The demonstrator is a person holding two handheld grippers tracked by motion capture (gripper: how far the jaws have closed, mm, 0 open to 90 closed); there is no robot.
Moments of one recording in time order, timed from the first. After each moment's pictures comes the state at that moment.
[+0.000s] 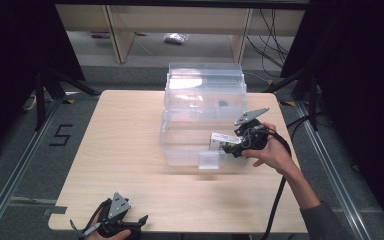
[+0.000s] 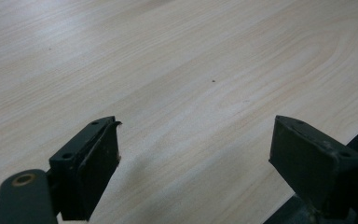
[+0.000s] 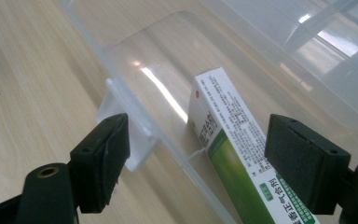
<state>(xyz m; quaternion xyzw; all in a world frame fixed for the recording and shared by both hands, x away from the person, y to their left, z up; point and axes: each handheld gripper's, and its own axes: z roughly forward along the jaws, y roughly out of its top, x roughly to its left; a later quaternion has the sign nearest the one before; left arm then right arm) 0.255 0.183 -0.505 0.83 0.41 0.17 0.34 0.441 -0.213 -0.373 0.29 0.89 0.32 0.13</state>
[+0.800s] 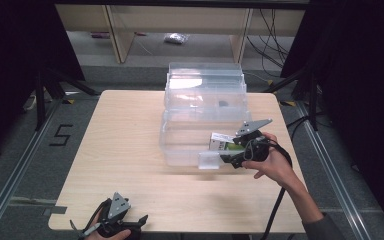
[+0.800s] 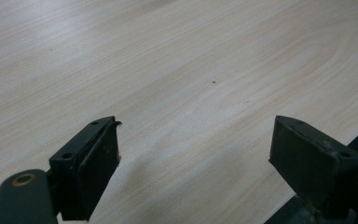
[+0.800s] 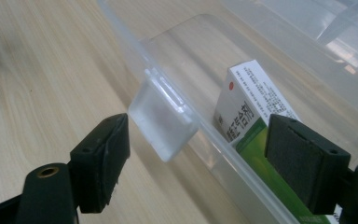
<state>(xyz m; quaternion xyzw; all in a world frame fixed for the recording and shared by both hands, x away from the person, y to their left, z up) 0.255 0.182 -0.505 0.82 0.41 0.17 0.35 0.412 -0.212 -0.382 0.29 0.88 0.36 0.12</state>
